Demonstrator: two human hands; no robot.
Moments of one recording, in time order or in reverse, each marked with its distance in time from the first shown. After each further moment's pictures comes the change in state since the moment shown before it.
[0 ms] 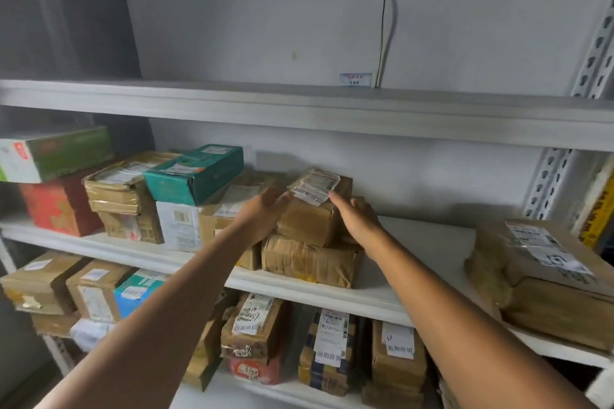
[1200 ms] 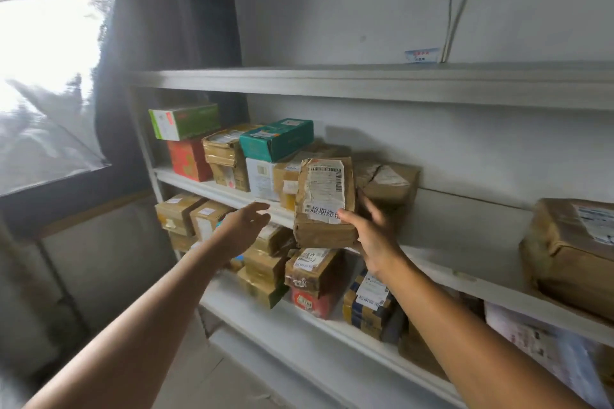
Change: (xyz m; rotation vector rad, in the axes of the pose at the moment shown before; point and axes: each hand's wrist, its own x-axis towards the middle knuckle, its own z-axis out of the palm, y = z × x) left_hand -0.185 -0.037 -0.040 0.151 0.187 -0.329; right_hand -0.133 0.042 0.014 0.543 -0.394 -0.034
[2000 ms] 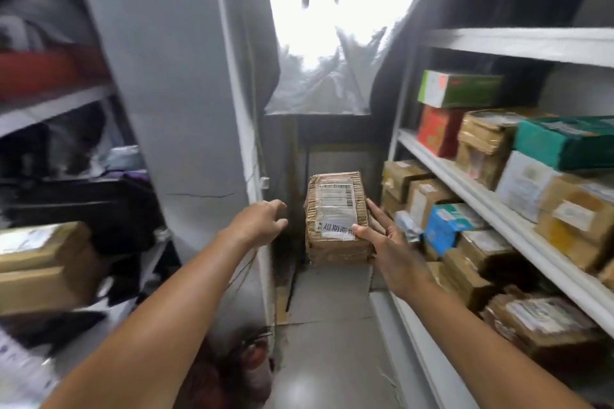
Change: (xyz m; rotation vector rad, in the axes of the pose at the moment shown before) left_hand -0.213 -0.168 -0.146 0.545 0.326 -0.713; right_hand -0.037 0.117 0.253 0.164 -0.992 0.259
